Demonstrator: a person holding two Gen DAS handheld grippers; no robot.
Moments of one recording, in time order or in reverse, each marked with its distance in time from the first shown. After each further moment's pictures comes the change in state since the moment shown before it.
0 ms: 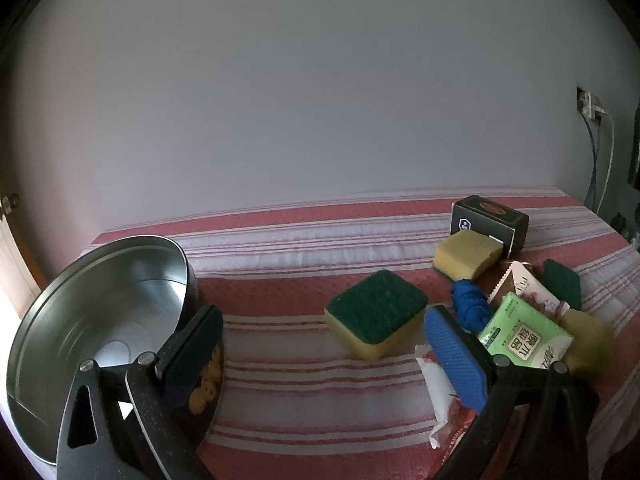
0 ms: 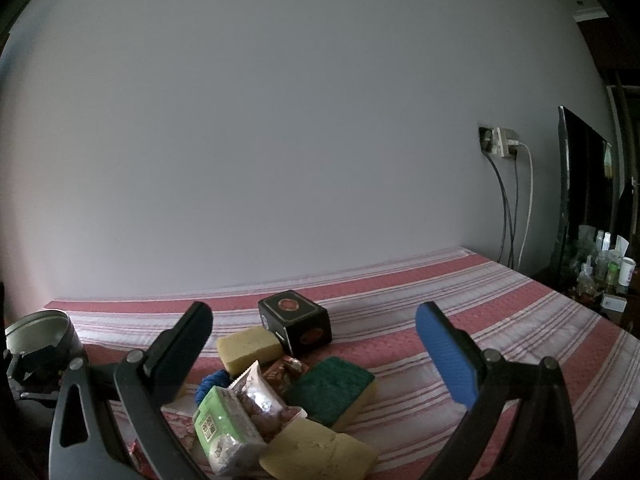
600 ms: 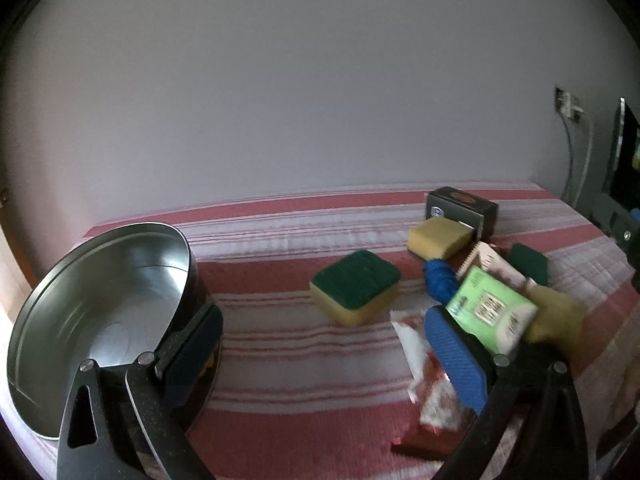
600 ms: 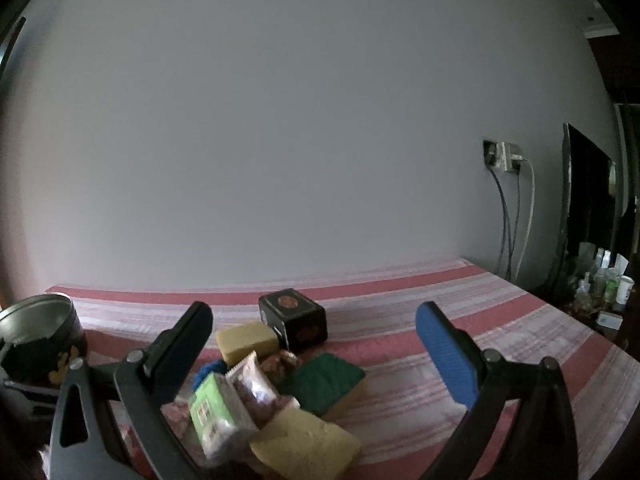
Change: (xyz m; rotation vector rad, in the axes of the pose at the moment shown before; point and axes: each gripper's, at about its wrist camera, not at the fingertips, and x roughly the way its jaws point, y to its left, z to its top) left arm -0.031 0.004 -0.012 0.004 0.020 -0.078; right arm -0.019 -0.004 -0.005 -0.061 -0.002 -0.001
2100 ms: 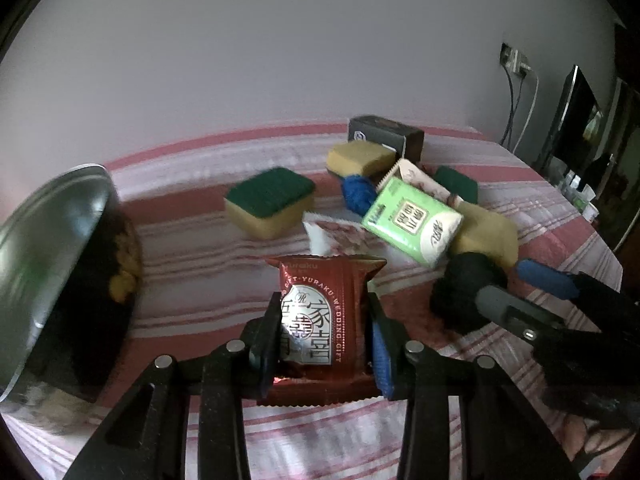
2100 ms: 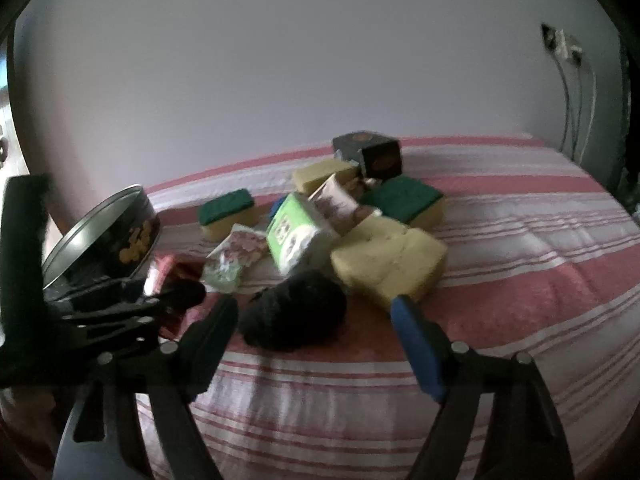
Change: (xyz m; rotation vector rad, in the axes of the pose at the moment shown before) left arm -0.007 -0.011 -0.027 0.044 0.196 -0.239; right arm -0.009 0.023 -0.060 0.042 0.463 0.294
